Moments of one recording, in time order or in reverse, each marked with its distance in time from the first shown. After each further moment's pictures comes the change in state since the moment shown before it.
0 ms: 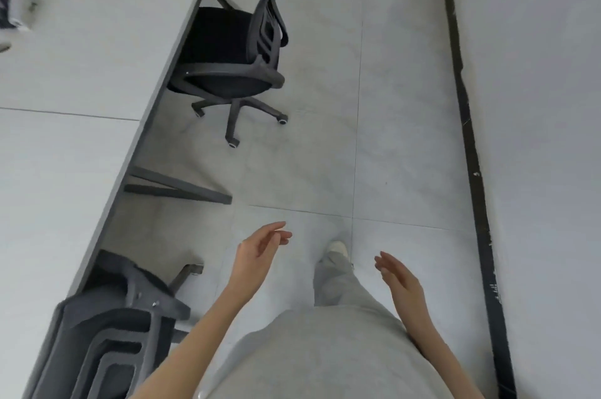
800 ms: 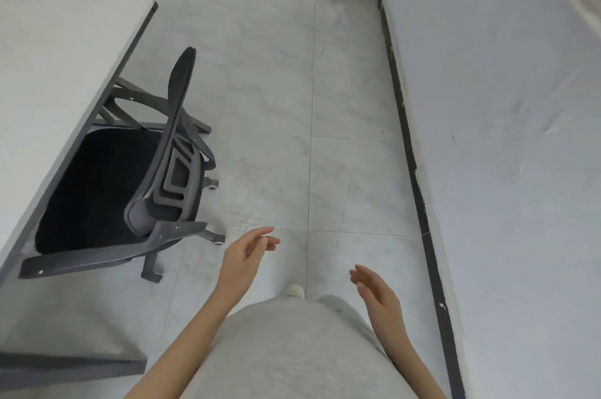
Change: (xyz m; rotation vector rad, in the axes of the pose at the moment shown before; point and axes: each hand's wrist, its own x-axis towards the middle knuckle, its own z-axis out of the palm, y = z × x) left_hand 0.505 0.268 0.143 -0.035 -0.030 0.113; right_hand 0.452 -0.289 -0.138 0.054 0.078 -0.113
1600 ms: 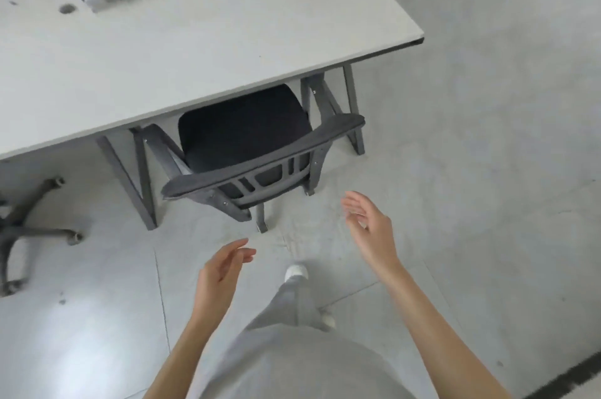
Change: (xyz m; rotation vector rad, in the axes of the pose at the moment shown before) left_hand 0.180 0.070 0.036 -0.257 1.187 -0.362; right_hand 0.401 -0.300 0.174 -0.498 -1.067 -0.607
